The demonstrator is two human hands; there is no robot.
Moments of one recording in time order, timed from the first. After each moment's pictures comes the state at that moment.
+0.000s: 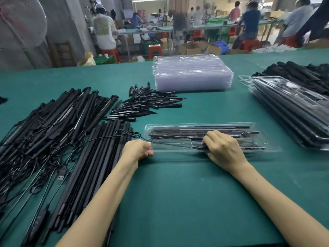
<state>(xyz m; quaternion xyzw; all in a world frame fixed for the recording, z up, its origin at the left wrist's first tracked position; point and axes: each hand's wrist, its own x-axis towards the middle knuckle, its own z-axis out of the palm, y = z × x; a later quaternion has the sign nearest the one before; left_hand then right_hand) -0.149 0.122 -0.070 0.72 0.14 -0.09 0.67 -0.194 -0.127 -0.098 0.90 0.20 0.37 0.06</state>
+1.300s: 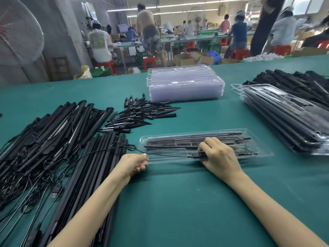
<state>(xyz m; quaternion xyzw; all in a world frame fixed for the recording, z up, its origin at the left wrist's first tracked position) -0.143 0.133 -0.081 0.75 0.08 -0.16 0.64 -0.197 -0.129 -0.101 0.92 0.13 0.36 -0.03</state>
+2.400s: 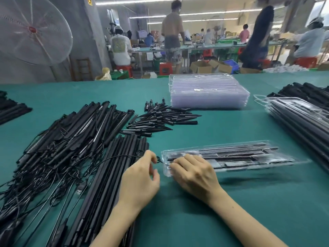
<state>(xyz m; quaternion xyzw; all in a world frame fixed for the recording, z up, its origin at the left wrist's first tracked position) -0.191 0.167 -0.075 0.93 -0.15 0.22 0.27 -0.183 -0.010 -0.092 0.83 0.28 0.48 0.00</state>
